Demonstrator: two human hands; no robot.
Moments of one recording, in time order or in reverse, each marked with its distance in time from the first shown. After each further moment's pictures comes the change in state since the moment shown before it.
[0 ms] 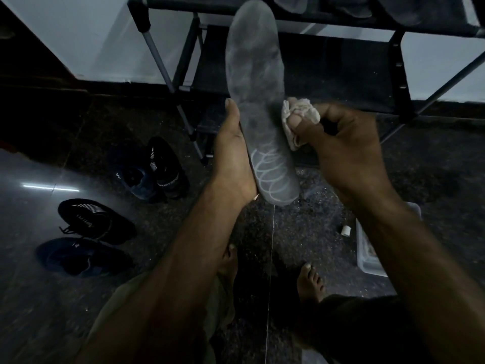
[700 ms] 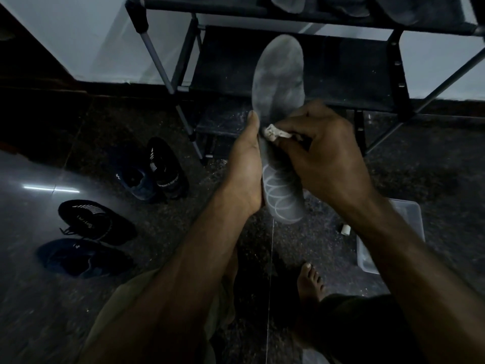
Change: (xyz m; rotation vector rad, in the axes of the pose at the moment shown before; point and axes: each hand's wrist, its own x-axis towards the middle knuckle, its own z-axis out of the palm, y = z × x) left_hand -0.005 -0.016 -0.002 0.127 0.063 -0.069; right_hand -0.004 0.001 0.007 -0.530 -0.108 -0.314
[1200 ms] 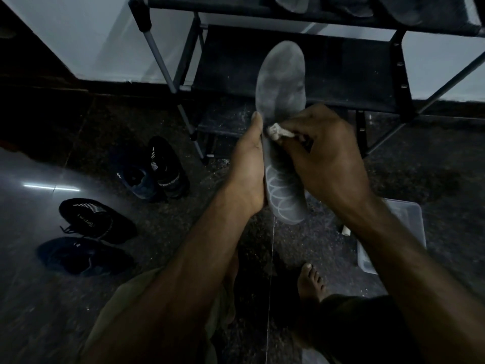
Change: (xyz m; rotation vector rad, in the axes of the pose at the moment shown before) left_hand 0.003 -0.001 -0.003 0.003 0.009 -0.018; right_hand -0.001 0.002 0.004 -0.026 0.036 0.044
